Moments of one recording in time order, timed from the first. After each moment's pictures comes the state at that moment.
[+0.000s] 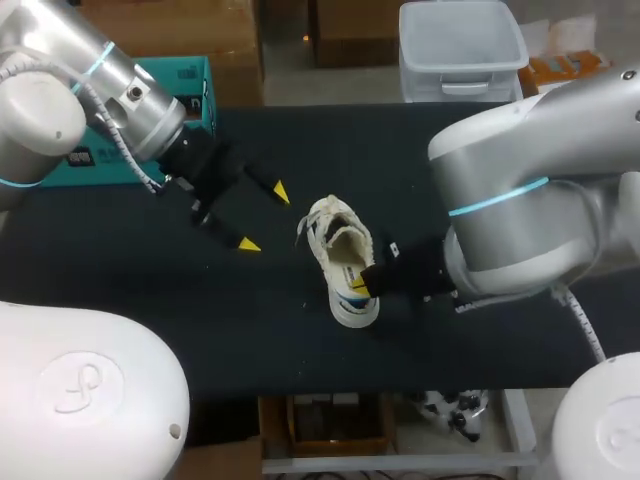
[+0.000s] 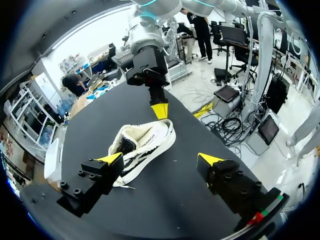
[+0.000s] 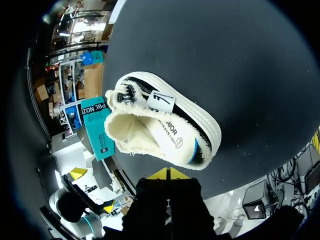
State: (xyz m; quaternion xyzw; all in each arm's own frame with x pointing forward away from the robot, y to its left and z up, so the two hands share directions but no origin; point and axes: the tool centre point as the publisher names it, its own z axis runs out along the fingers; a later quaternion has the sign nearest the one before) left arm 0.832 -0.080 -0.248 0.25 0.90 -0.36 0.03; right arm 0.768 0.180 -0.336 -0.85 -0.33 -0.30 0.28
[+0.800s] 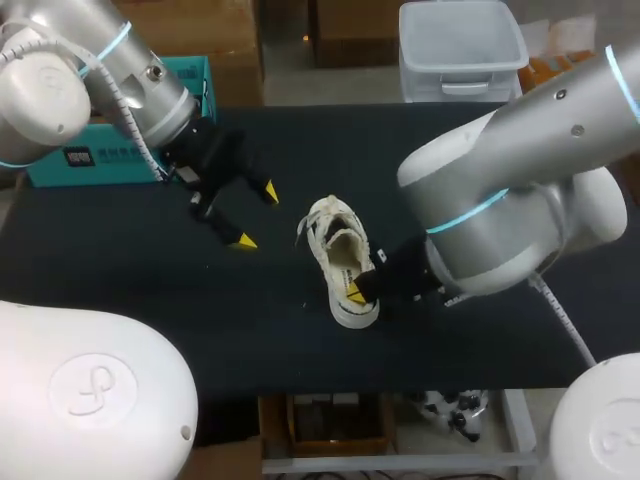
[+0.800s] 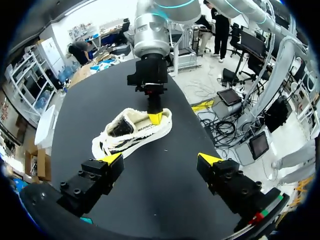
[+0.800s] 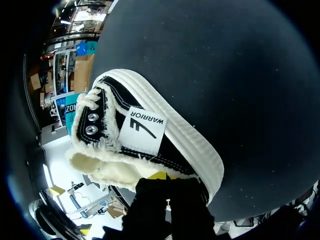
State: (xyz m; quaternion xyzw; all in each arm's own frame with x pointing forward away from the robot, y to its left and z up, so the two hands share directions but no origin) left arm 0.830 -0.068 -0.241 0.14 0.95 -0.29 0.00; right arm 0.795 0.181 -0.397 -0.85 -0.37 -0.26 0.26
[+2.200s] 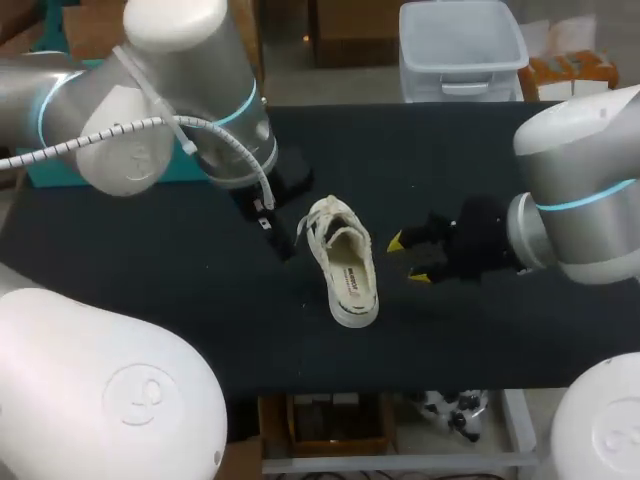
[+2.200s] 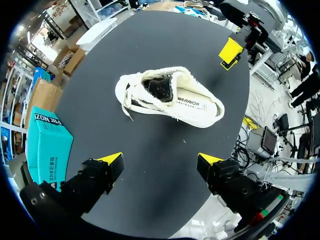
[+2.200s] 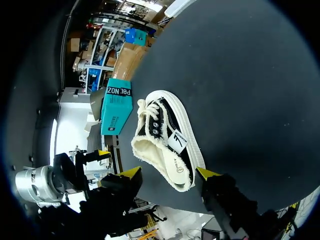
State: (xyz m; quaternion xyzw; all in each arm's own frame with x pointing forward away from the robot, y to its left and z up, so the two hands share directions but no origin) left arm 0.830 -0.085 -0.275 -0.27 0.95 -0.09 0.09; right arm 0.796 0.101 -0.312 -0.75 -0.51 -0.37 0.22
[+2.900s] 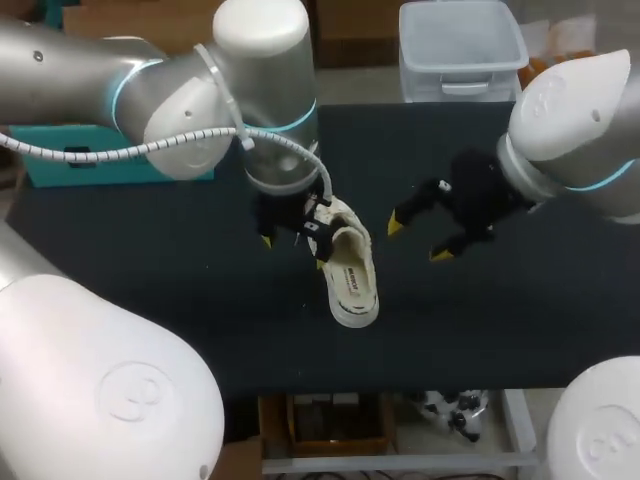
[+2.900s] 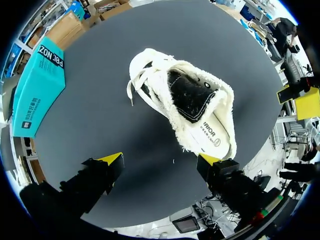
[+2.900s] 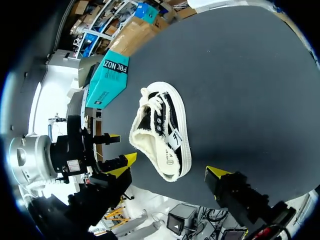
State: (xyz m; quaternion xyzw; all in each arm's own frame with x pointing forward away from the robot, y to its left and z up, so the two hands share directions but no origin) left arm 0.836 -0.120 -0.322 -0.51 0.85 -0.06 0.04; right arm 0.804 0.085 -0.282 -0.69 -0.65 -0.25 0.19
